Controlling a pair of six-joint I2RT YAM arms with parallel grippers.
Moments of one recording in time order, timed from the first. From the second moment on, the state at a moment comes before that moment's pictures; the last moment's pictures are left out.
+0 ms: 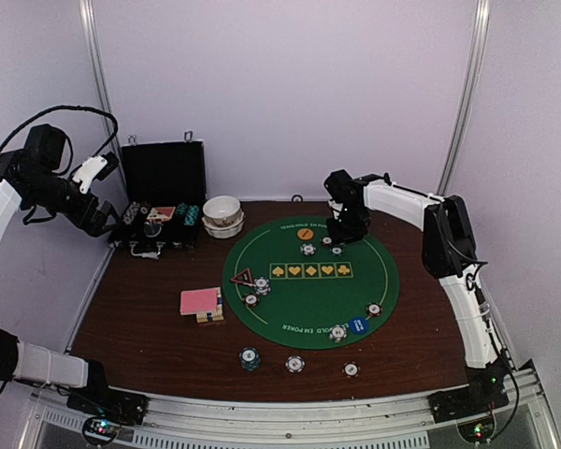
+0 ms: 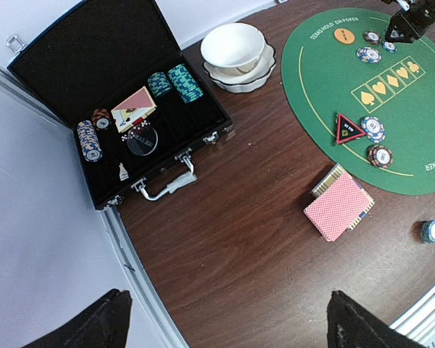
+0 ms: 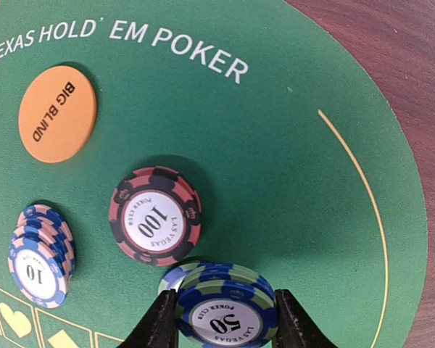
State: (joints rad) left arm 0.01 1.21 1.54 -1.23 0.23 0.53; right arm 0.48 2.45 2.19 -0.95 0.13 0.27
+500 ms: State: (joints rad) left arm 0.01 1.21 1.54 -1.23 0.23 0.53; right arm 0.49 2.47 2.19 -0.96 0.12 0.26
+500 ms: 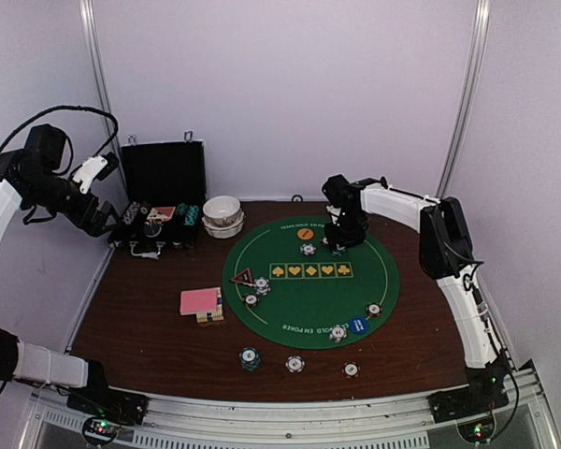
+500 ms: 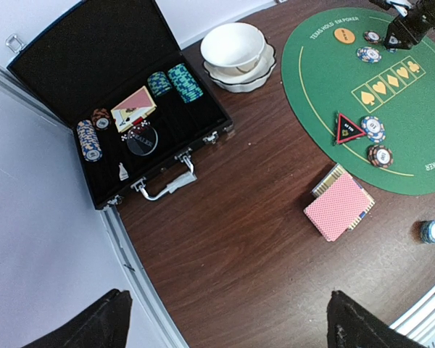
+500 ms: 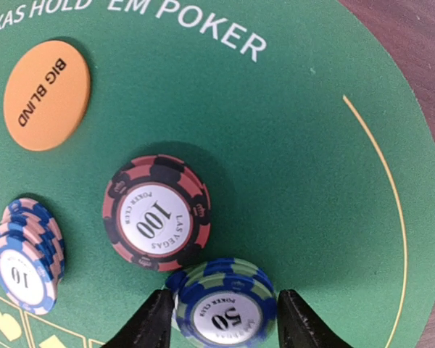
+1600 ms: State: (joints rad) left arm 0.01 1.21 1.54 -1.23 0.22 0.53; right arm 0.52 2.49 2.20 -0.96 0.15 0.26
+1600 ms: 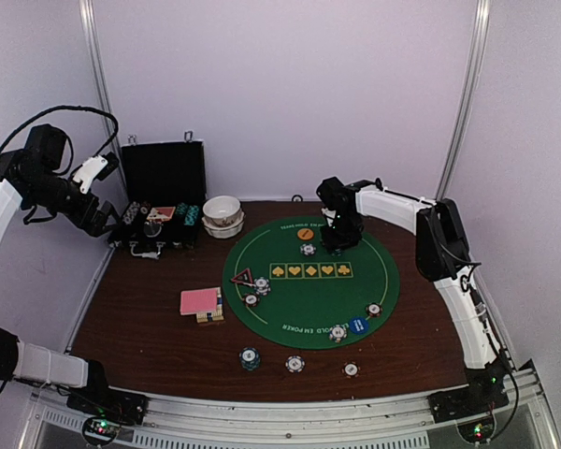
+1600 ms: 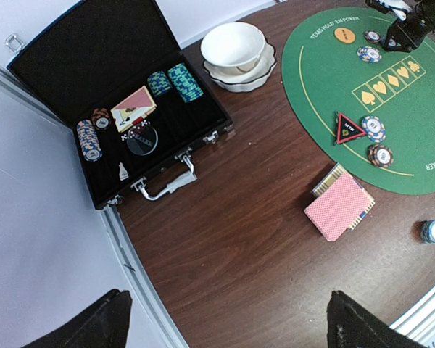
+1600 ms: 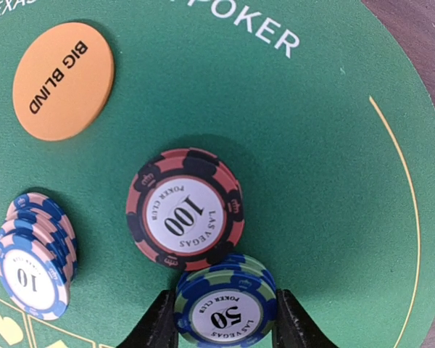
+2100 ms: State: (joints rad) left arm 0.01 1.21 1.54 -1.23 0.22 0.53; right arm 0.52 2.49 2.20 -0.97 0.17 0.21
